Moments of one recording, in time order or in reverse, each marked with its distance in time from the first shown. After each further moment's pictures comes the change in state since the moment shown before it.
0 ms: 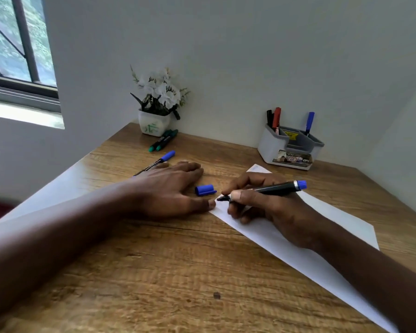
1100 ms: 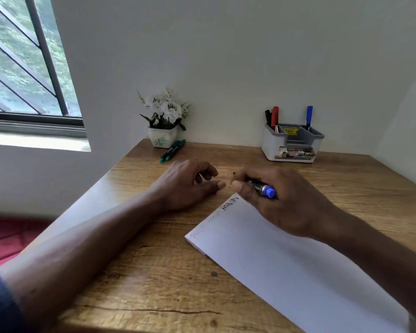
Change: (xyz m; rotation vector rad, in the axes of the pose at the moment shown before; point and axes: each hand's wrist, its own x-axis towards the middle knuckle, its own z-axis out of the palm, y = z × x) left_hand 0.013 0.015 0.004 -0.238 0.421 0.066; right_hand -0.029 -0.022 -0.006 -0.835 0.157 -0.252
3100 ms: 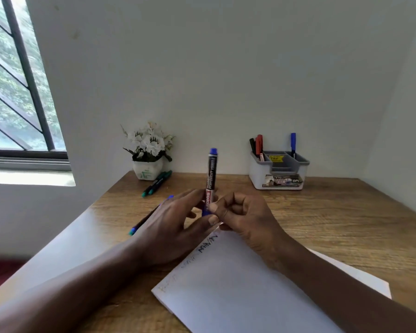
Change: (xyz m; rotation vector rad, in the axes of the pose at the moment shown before) left_hand -0.006 0.023 0.010 -0.218 0.124 0.298; right_hand 0.034 0.022 0.033 0.929 0.150 0.310
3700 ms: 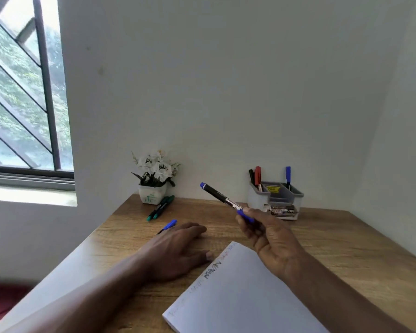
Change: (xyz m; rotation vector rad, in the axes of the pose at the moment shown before) left_hand 0.003 -0.024 -0.013 0.314 -0.329 -0.271; right_hand 0.012 -0.021 -0.018 0.746 0.296 0.244
